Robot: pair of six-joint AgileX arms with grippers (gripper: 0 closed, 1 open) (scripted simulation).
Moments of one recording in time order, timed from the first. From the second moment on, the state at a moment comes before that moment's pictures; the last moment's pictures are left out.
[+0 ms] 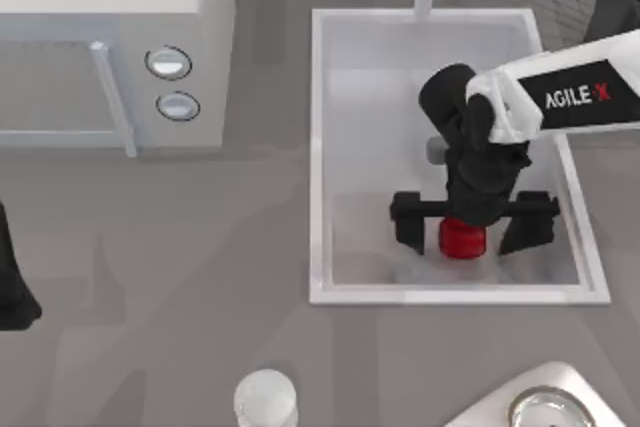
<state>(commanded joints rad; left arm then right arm) 0.00 0.00 0.00 0.00 0.00 0.00 0.42 2.45 1.53 -0.65 0.01 0.44</state>
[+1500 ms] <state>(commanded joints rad) 0.00 0.00 0.00 0.00 0.00 0.00 0.42 2.35 1.80 -0.98 0.02 0.43</state>
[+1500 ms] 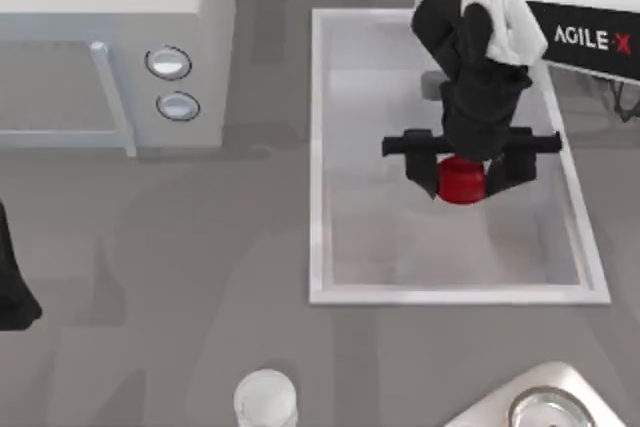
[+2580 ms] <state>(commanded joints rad) 0.00 0.00 0.00 0.00 0.00 0.00 0.38 2.18 2.22 -1.56 0.02 0.39</state>
